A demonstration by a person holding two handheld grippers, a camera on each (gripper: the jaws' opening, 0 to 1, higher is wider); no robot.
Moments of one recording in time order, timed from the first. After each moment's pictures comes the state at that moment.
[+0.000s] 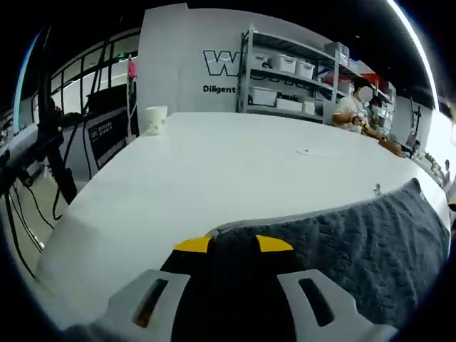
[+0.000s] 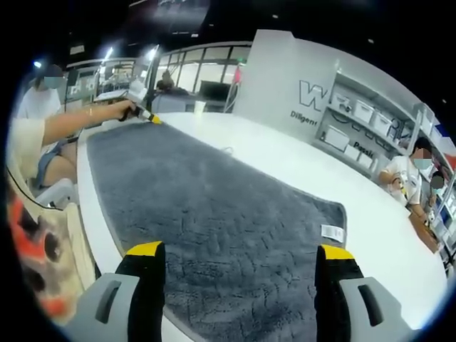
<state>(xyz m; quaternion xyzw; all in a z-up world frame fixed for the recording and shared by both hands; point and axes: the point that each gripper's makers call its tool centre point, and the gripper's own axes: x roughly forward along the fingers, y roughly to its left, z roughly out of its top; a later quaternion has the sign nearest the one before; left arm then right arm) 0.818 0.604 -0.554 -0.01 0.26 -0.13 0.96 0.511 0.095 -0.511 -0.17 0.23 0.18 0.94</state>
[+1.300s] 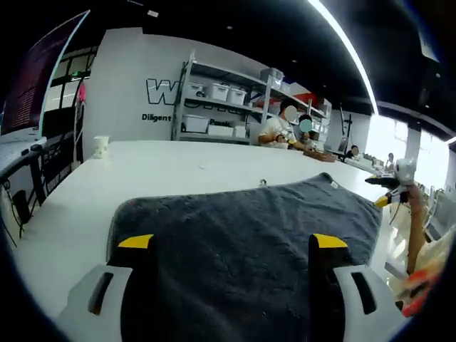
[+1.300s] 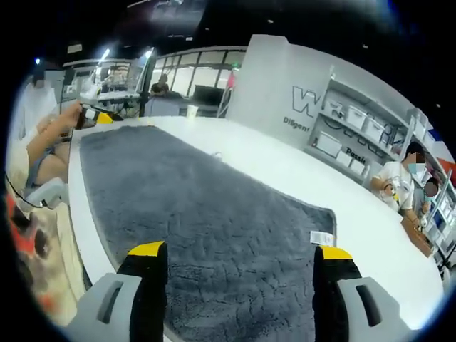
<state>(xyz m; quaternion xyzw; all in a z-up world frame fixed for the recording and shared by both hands) 0.629 0.536 -0.501 -0.03 0.16 -0.33 0.93 0.524 0.084 -0.503 -0.20 0.19 0.16 0.95</state>
